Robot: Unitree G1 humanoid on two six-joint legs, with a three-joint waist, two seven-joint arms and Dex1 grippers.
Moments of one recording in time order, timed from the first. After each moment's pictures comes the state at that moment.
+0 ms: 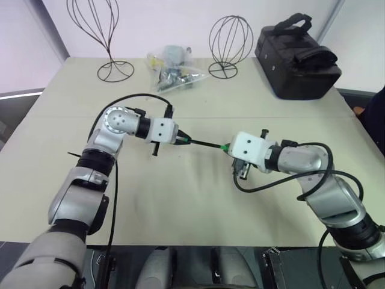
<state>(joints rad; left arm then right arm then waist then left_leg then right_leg) -0.97 0.46 -0.26 0.76 0.04 -0.58 -1.35 -0.45 -0.72 0.26 -0.54 -0.13 0.69 0.85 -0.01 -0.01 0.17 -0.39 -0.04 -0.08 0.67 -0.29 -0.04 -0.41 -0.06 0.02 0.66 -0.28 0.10</state>
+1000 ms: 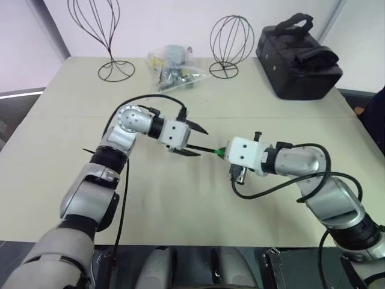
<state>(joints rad) -1.01 0.39 -0.29 0.77 0.01 -0.65 -1.38 -0.45 -0.75 0.28 -0.55 -0.10 0.64 0.87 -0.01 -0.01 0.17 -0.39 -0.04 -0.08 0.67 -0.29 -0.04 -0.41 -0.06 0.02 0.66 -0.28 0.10</state>
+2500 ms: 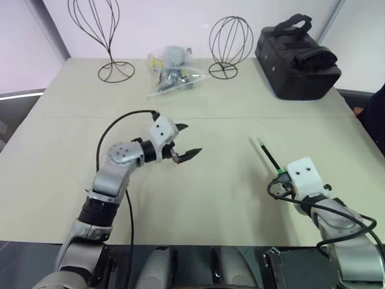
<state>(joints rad) -0.50 0.37 -0.13 -0.04 -0.17 0.32 -0.82 0.12 -0.45 -0.13 -0.80 -0.08 1.08 0.33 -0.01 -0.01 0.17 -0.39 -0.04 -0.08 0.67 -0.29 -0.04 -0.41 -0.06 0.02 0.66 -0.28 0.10</state>
